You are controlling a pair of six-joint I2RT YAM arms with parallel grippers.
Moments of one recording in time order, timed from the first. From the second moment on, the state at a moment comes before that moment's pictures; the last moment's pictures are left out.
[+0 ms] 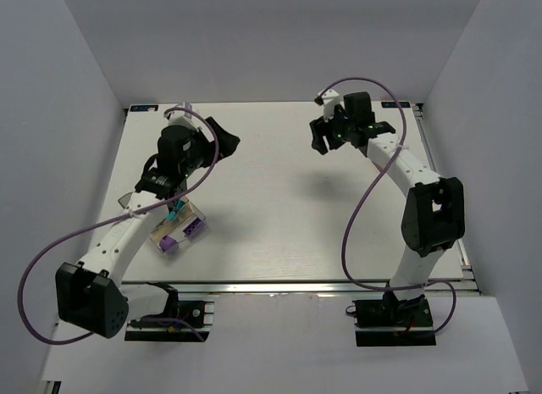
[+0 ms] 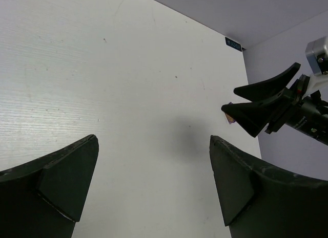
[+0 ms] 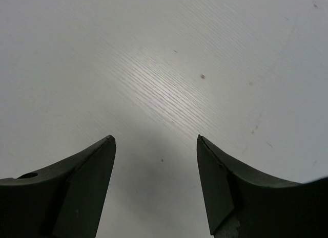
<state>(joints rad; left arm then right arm) -0.34 1.21 1.03 -0.12 0.02 -0.67 0.35 1.80 1.51 -0.37 -0.33 -0.29</state>
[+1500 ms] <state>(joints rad) -0.29 1.18 0.95 -0.06 0.15 -0.72 0.01 2.35 2.06 -0.95 0.00 -0.52</state>
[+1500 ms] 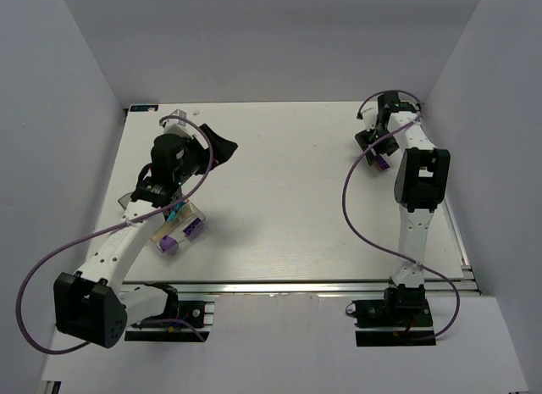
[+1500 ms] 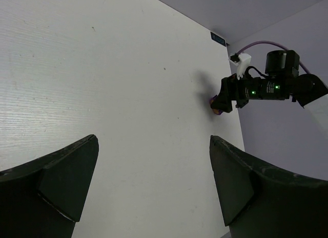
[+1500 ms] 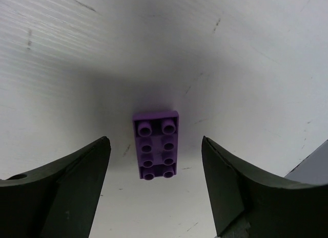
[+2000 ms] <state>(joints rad) -0.29 1.12 0.91 -0.06 0.13 -0.76 -0.07 2.41 2.14 -1.03 -0.05 -0.54</state>
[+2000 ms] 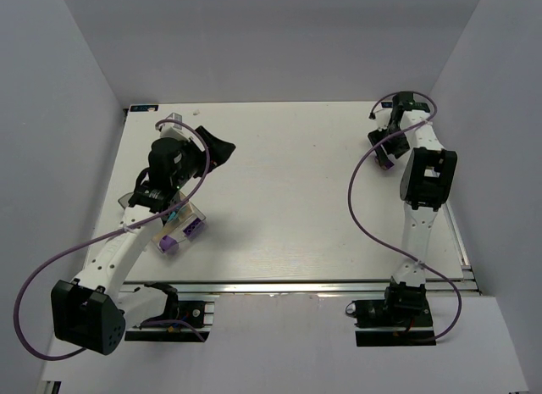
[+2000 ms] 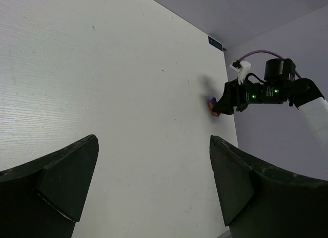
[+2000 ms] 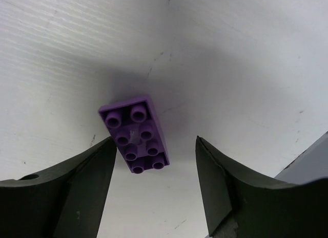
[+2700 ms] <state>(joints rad) -0.29 1.08 0.91 -0.06 0.11 -0.79 -0.06 2.46 2.22 -1.12 -0.09 -0.63</state>
